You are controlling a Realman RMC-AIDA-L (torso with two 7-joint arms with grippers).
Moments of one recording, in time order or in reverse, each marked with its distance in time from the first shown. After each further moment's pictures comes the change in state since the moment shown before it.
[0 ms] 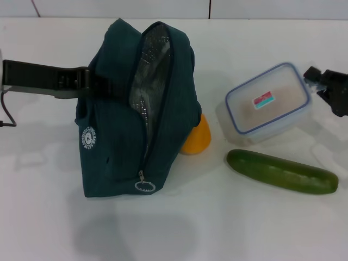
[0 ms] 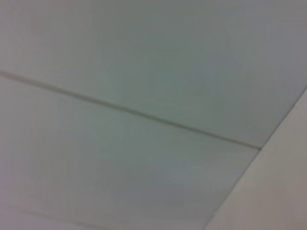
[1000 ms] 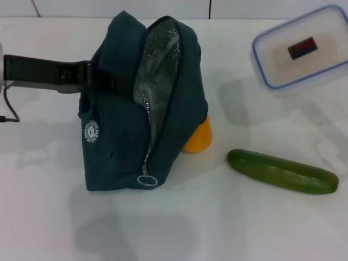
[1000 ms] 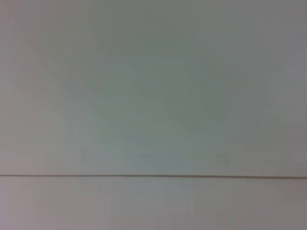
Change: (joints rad) left arm -0.013 -0.003 -0.014 -0.014 -0.021 0.000 0.015; right arm -0.006 0.034 0.035 0.101 0.313 -0.255 0.141
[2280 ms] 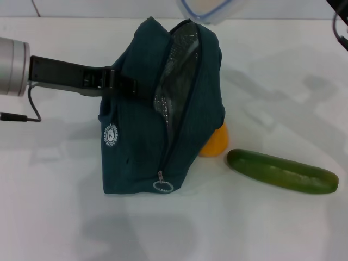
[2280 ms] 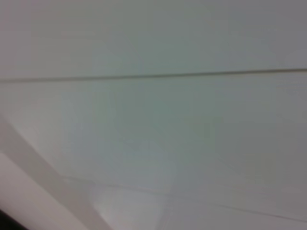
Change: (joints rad) left arm -0.065 0.000 0.033 -0.096 0.002 0.002 0.051; right arm 0.390 0.002 -0.010 0.115 0.040 -0.070 -0.003
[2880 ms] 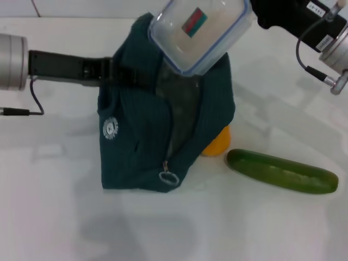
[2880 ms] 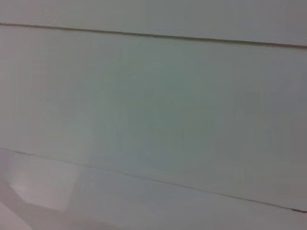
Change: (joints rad) left arm 0.005 -0.001 -0.016 -0.034 -0.051 -0.033 0.060; right arm 0.009 0.000 -0.188 -0.010 -0.004 0.179 -0.076
